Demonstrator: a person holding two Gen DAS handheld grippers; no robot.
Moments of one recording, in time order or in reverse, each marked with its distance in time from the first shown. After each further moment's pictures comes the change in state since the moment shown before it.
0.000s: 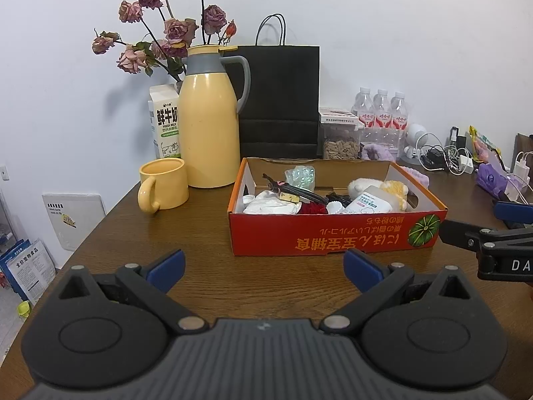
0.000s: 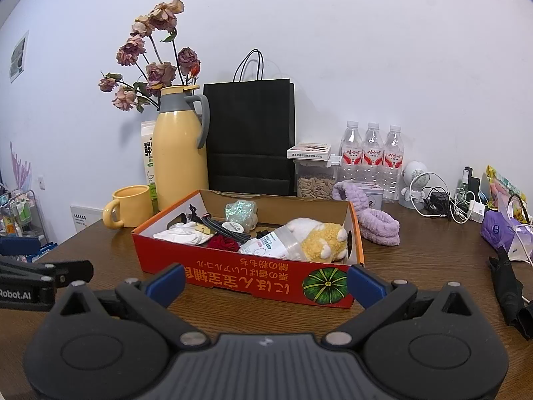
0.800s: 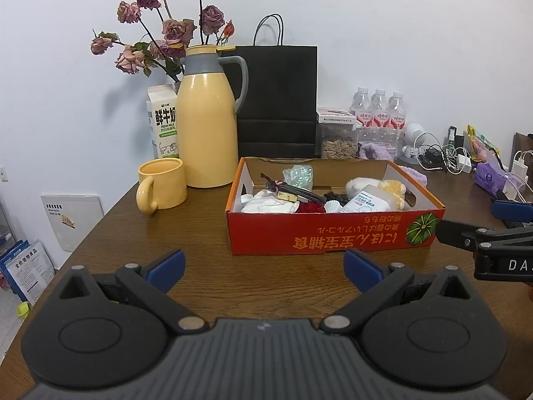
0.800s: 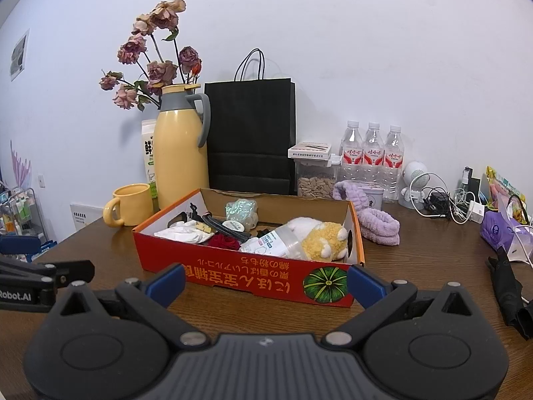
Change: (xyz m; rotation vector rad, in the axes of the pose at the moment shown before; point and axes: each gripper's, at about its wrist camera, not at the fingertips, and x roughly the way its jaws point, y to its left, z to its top) left arm -0.002 -0.002 -0.002 0.003 -0.003 -0.008; right arm -0.002 0.001 0.000 -0.002 0.001 0.000
